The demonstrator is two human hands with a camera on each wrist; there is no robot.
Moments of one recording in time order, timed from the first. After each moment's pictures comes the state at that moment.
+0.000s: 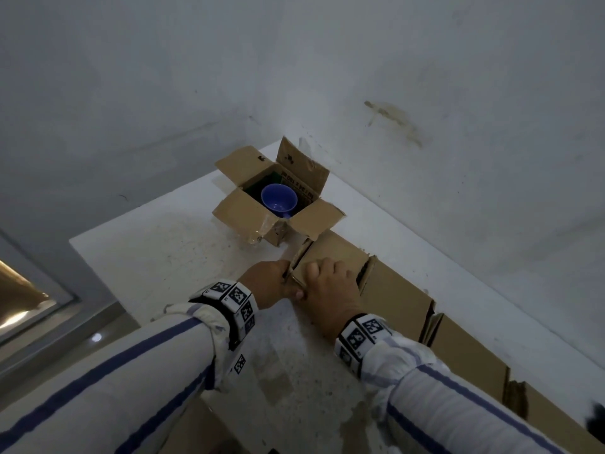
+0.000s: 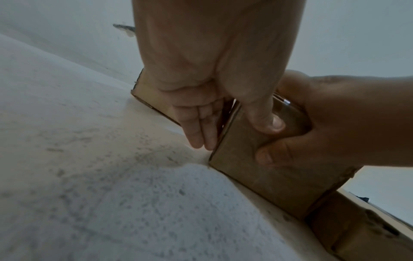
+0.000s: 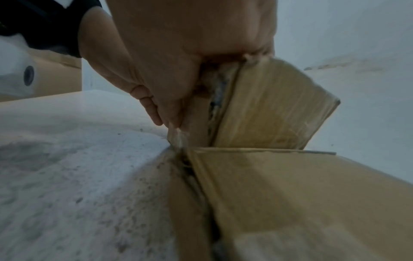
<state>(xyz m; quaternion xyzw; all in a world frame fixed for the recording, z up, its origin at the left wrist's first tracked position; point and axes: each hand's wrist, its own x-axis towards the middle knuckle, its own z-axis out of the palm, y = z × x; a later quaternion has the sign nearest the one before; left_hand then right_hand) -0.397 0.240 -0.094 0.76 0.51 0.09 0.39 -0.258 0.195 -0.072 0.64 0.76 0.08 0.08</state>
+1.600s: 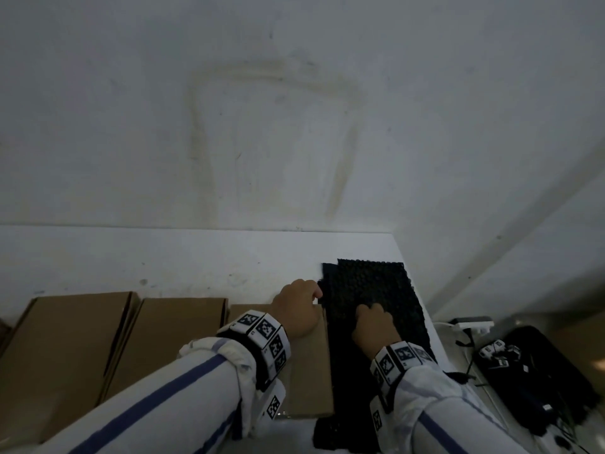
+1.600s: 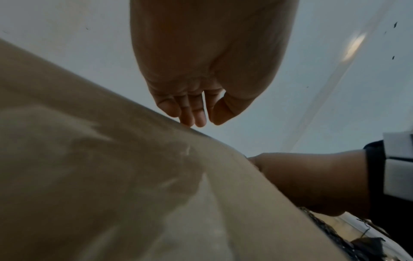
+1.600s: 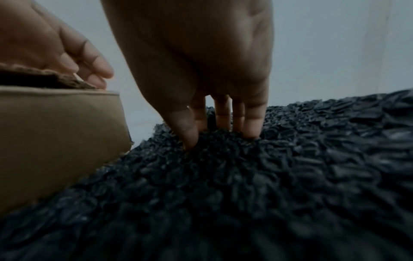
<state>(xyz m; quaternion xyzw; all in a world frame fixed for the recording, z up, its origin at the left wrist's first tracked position) 0.101 0.002 -0.056 0.91 0.22 -0.03 0.35 0.197 -0.134 -0.074 0.95 0.23 -0.23 0.02</state>
